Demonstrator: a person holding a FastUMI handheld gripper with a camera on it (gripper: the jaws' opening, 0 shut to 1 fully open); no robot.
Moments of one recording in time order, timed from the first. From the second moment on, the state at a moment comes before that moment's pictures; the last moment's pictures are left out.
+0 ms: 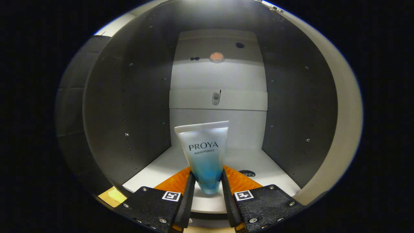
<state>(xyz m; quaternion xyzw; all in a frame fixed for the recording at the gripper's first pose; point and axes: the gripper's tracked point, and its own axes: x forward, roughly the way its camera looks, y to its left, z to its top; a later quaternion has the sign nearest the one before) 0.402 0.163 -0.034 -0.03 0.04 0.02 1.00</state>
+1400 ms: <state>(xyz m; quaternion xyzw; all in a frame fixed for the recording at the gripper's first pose) 0.279 0.196 -0.019 -0.01 0.03 0.03 1.00</state>
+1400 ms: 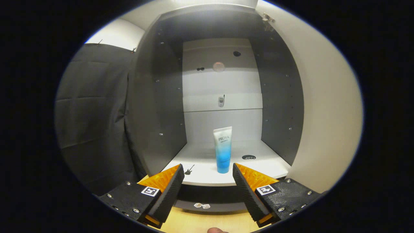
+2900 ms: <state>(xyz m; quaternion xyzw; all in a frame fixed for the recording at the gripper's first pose) -0.051 0.064 0.015 0.02 0.04 -0.02 1.00</state>
